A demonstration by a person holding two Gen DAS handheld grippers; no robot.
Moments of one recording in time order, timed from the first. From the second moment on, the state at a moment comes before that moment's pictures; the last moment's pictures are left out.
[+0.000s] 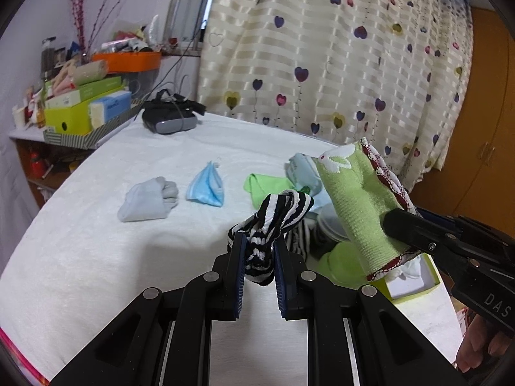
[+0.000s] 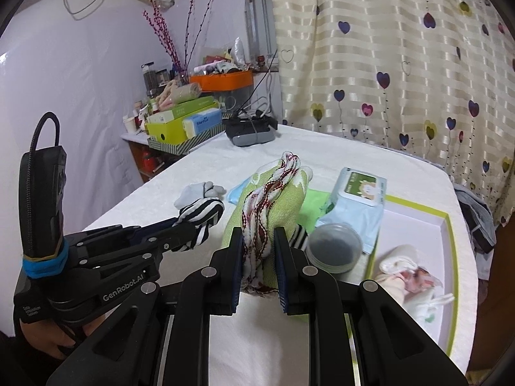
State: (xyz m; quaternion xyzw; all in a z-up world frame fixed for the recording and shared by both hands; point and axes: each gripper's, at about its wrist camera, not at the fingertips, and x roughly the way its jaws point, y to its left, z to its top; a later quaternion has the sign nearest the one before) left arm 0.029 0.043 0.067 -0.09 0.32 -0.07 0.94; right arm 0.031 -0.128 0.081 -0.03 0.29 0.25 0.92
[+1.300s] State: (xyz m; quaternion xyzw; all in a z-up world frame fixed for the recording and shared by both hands) left arm 0.040 -0.099 0.073 -0.02 0.33 -0.19 0.92; right arm 0.007 -0.286 0.070 0.05 0.29 0.11 0.95
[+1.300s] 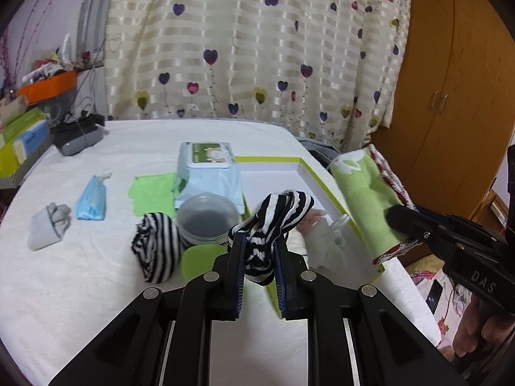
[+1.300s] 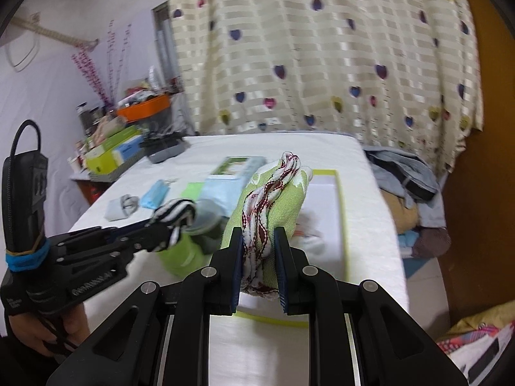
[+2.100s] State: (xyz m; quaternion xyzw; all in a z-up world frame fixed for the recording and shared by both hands) left arm 0.061 -0.130 0.042 -0.01 0.37 -0.21 0.90; right arm 0.060 -0.317 0.007 0.05 0.37 0.08 0.93
